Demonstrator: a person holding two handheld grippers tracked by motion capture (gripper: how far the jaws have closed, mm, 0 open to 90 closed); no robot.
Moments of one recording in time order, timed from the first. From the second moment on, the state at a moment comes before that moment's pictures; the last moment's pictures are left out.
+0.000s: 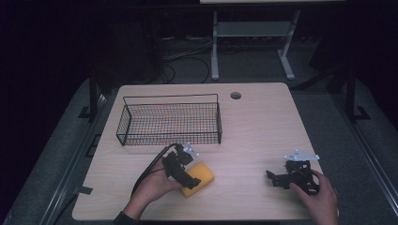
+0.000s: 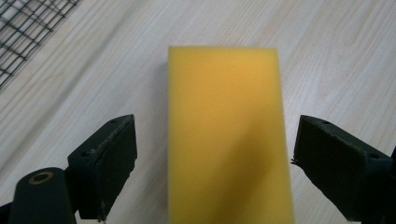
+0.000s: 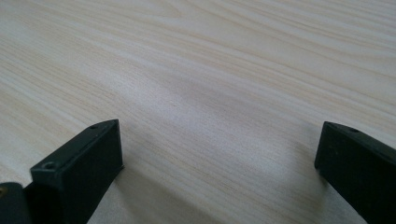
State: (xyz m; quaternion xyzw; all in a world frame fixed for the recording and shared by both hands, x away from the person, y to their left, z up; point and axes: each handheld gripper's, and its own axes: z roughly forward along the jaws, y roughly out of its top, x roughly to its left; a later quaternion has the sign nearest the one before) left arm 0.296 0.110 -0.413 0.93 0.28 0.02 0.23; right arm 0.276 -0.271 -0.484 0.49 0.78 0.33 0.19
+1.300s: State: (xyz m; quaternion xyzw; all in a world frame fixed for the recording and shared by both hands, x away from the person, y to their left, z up) left arm 0.299 0.085 -0.447 0.95 0.27 0.03 0.18; right arm 0.276 -0.271 -0.484 0.49 0.78 0.33 0.19
